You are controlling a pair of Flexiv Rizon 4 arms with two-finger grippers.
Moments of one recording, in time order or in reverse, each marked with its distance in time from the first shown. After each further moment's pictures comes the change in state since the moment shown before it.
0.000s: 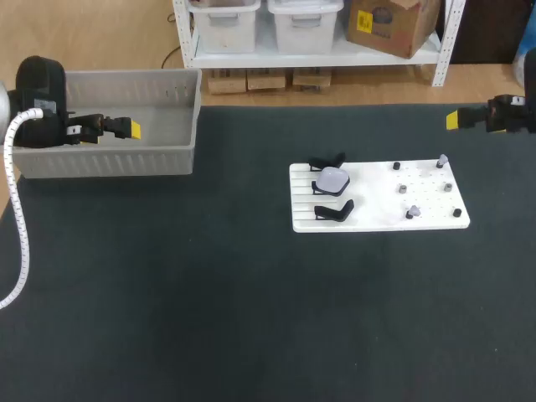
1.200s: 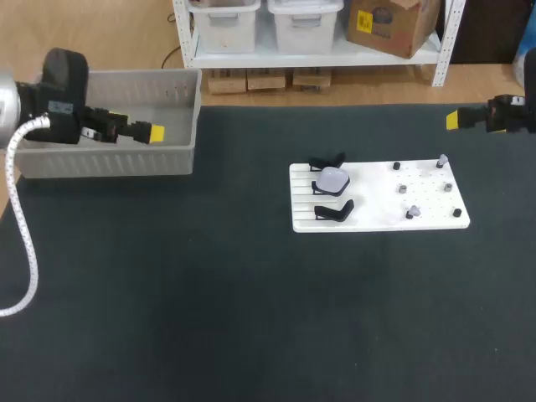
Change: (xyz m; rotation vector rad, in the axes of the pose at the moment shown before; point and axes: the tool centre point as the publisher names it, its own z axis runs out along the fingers) left arm -0.004 -0.050 0.007 0.183 -0.034 0.349; right arm 0.000 0.000 0.000 0.000 0.000 0.000
